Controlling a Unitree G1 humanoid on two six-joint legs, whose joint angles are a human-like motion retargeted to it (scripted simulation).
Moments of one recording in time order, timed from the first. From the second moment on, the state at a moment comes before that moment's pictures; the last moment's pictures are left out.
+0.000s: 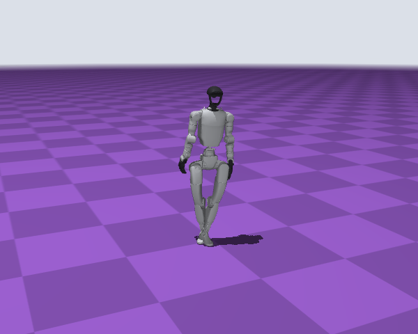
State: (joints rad) left arm 0.04 0.11 0.19 1.46 0.54 0.16 -0.07; right arm -0.01 -0.12 -0.12 1.70 -0.42 0.44 0.23; waist 0.03 -0.03 0.06; left_leg 0.03 -0.15 0.17 0.08 -0.10 0.23; right_leg 0.08 0.06 -0.57 0.16 -0.24 -0.03
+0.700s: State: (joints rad) left arm 0.01 0.10 0.21 1.48 0.55 0.19 0.00; right arm -0.11 -0.08 0.04 1.60 -0.43 0.32 0.14; waist 0.11 -0.06 0.07; left_leg -0.26 -0.17 0.13 0.35 -0.06 0.21; right_leg 0.29 -0.03 -0.59 0.09 -0.29 0.05
